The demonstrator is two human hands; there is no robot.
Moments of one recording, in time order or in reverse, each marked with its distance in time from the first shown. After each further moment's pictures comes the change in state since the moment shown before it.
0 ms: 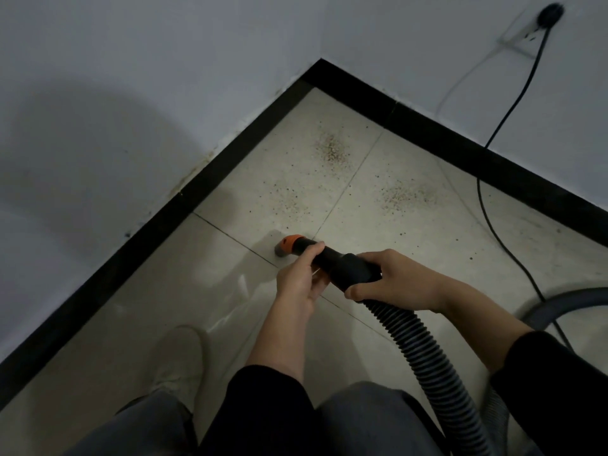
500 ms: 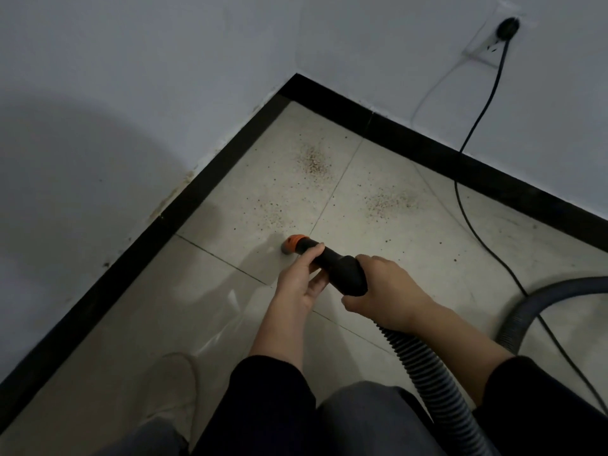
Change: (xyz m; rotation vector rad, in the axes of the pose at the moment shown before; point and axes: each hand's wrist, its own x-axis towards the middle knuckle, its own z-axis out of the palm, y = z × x) left_hand 0.016 0.008 0.026 0.048 -0.105 -0.063; right_hand 0.006 0.005 0.013 -0.340 0.320 0.063
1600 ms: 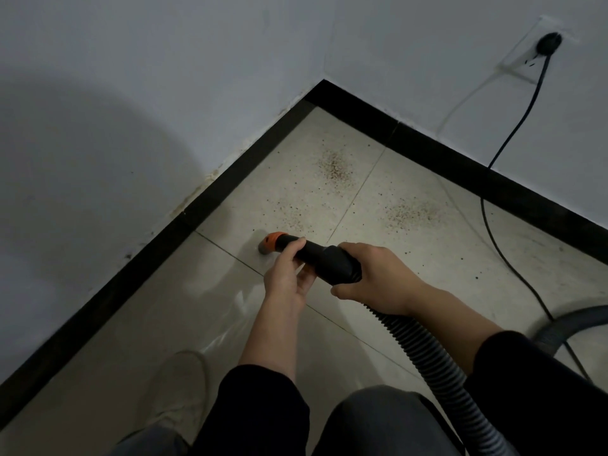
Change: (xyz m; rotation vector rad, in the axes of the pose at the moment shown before) left_hand 0.003 0.031 -0.031 -0.180 0.080 0.127; right_hand 0.035 -0.031 -0.004 0.084 -0.011 -0.264
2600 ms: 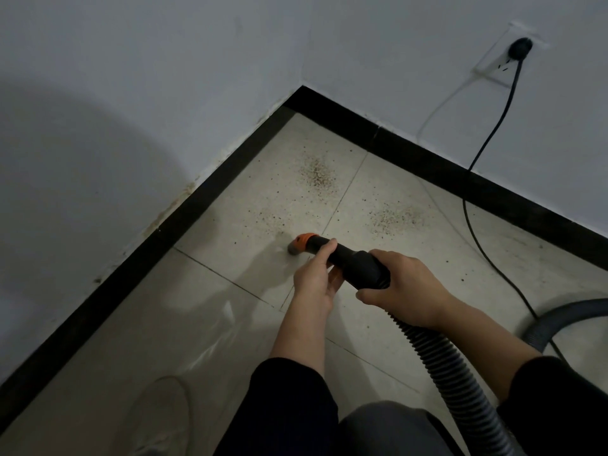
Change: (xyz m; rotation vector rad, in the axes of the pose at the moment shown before) left_hand 0.020 -0.035 0.056 0.095 -0.093 -0.110; right_hand -0.016 0.043 -0.021 -0.012 0.122 0.182
